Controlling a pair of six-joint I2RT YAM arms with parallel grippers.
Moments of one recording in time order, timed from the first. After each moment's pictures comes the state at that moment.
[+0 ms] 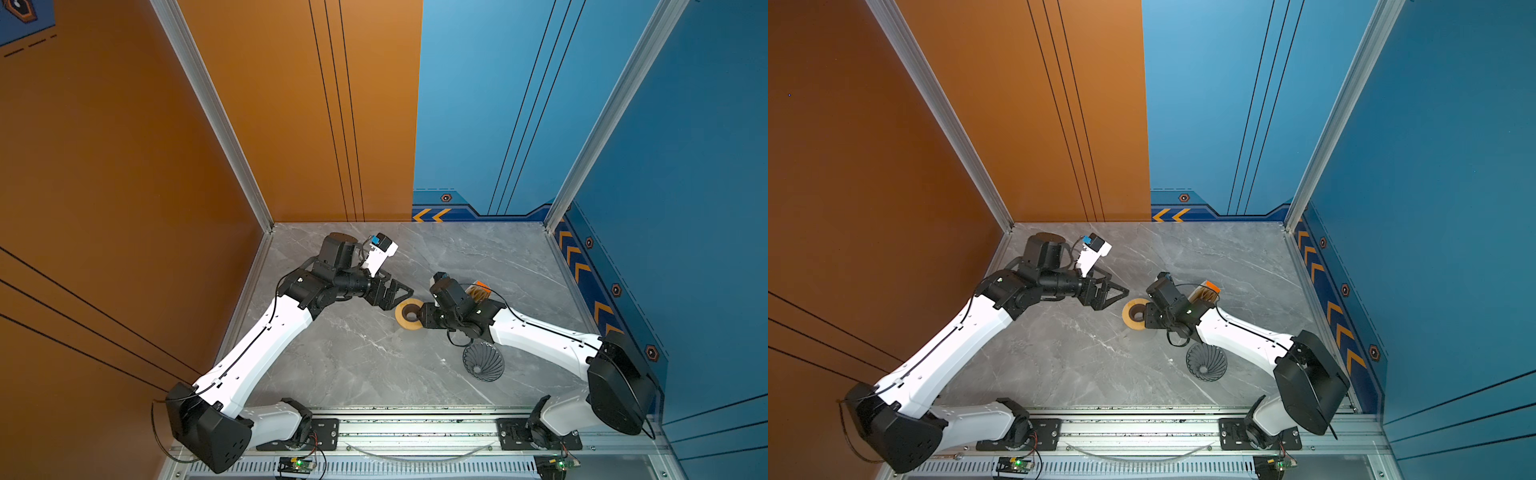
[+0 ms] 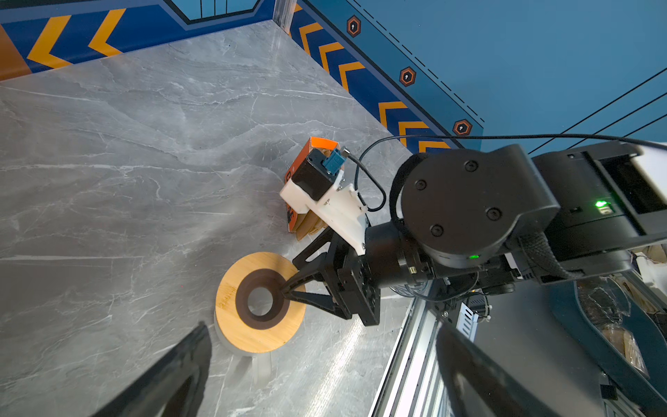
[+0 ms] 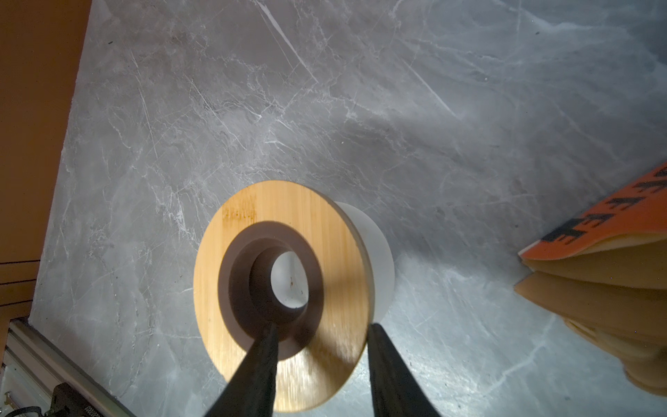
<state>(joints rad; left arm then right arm) -0.50 1.26 1.28 -0.66 0.58 -0.08 0.79 1.48 0.98 -0.37 0.03 0.71</state>
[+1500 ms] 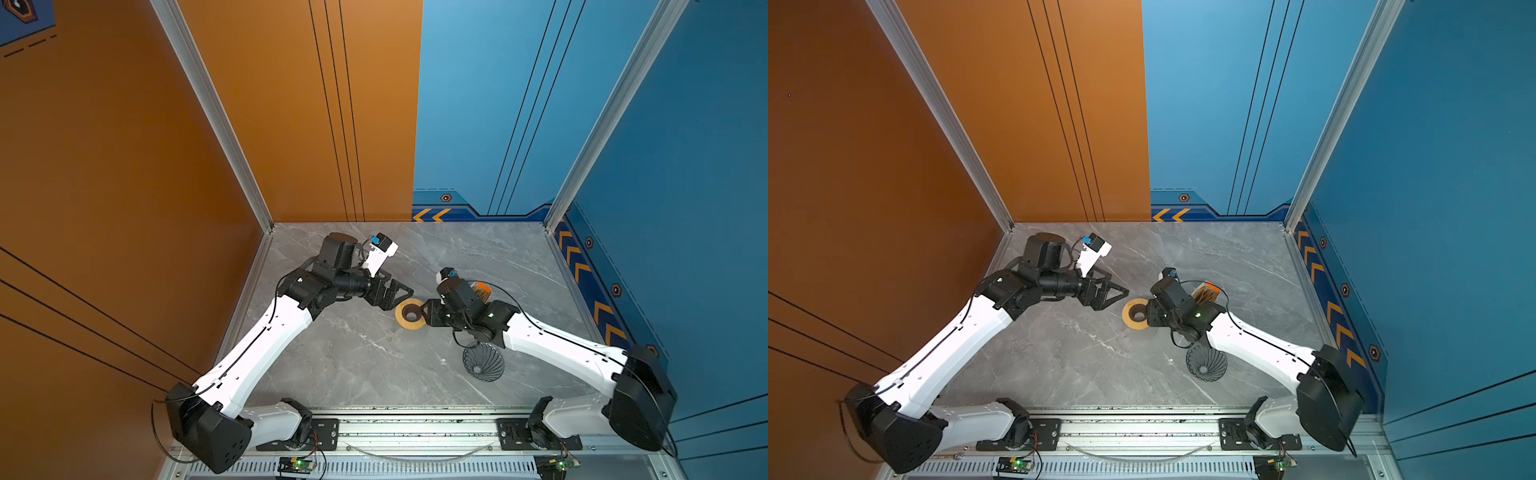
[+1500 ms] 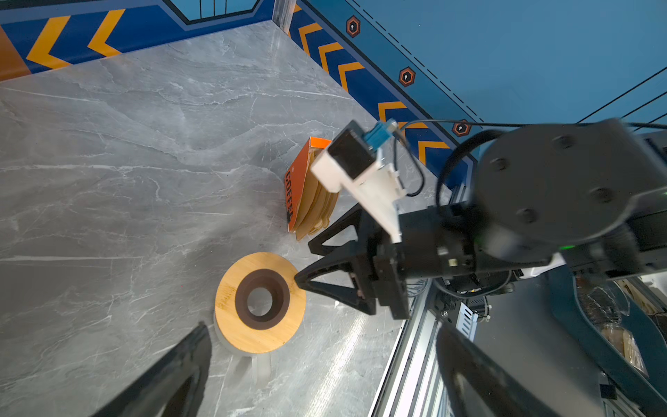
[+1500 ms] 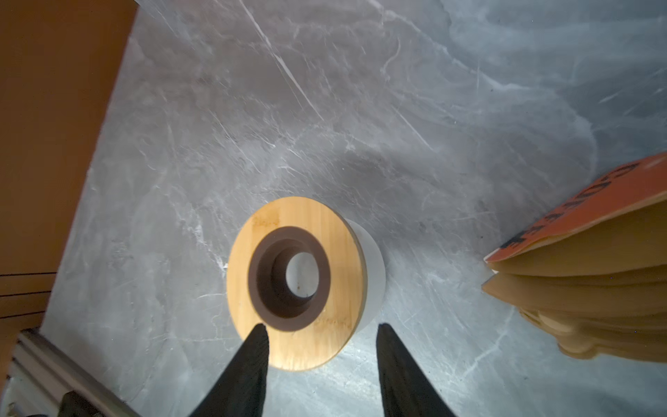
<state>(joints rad) -0.50 1.26 1.28 -0.65 0.58 -0.08 0.81 1.32 0.98 -0.42 0.12 0.70</state>
